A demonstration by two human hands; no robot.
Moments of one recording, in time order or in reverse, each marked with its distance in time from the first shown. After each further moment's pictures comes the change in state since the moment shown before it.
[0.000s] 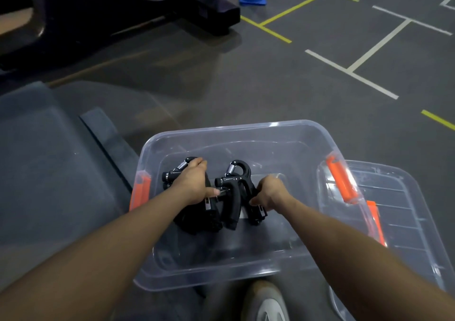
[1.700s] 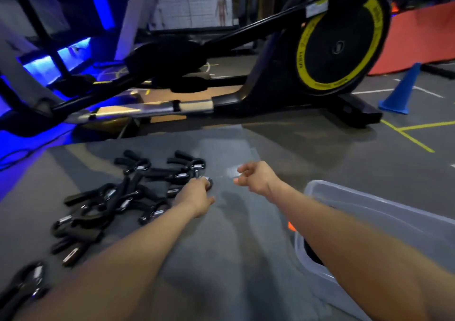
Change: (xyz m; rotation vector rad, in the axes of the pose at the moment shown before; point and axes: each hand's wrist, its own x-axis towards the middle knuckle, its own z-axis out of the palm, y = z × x) left_hand -0.298 -0.204 -0.094 -0.272 0.579 -0.511; right_hand -0.231 -0.310 0.088 0.301 -0.131 -0.717
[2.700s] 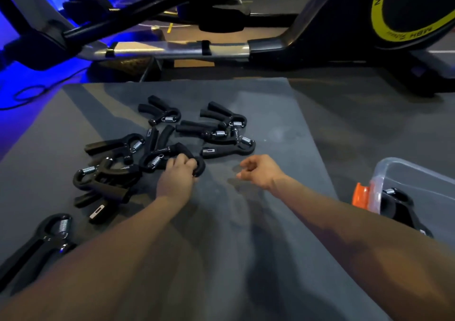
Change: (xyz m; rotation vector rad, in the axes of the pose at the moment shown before) left_hand 0.038 -0.165 0.028 0.204 0.174 -0.011; right_hand 0.057 0.035 0.138 -0.148 -0.161 0.043
